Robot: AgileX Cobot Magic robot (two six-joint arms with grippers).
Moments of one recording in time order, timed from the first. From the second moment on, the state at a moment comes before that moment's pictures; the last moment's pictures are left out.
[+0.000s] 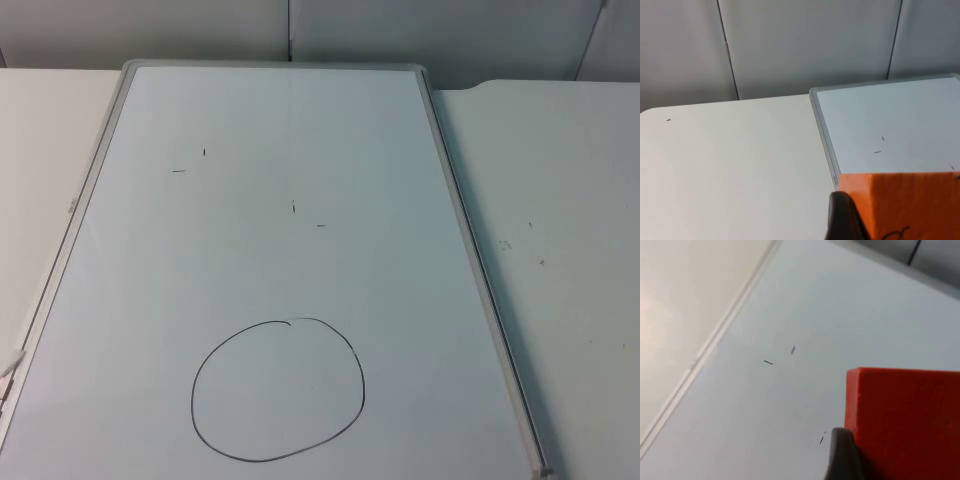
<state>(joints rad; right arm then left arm) 0.66 1.93 -2.04 -0.14 1.04 0.12 -0.17 0.34 -0.63 0.14 0.73 -0.11</state>
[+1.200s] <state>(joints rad) 0.70 0.91 -0.72 0.06 0.77 -0.03 -0.17 0.34 -0.62 0.13 0.73 -0.11</state>
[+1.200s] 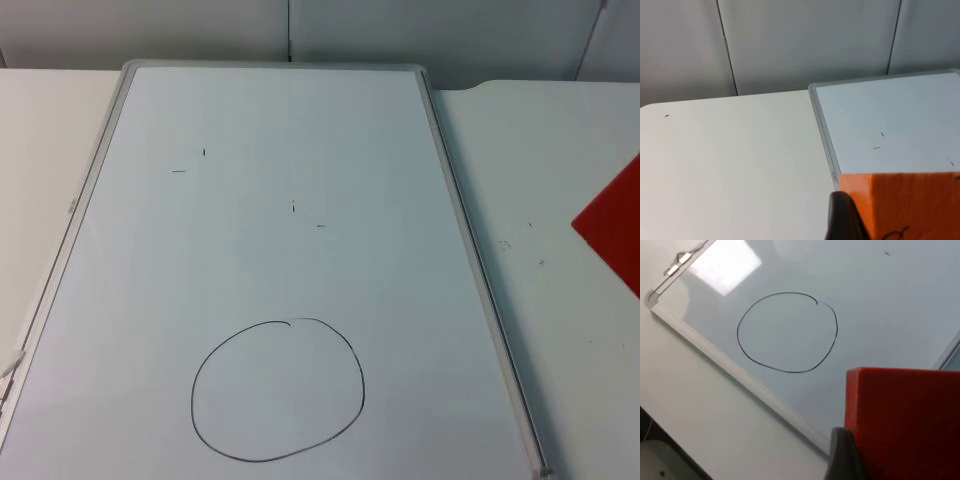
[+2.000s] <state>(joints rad) 0.85 1.37 -0.94 0.05 0.67 -0.01 -0.17 0.34 -0.62 0.13 0.72 -0.11</state>
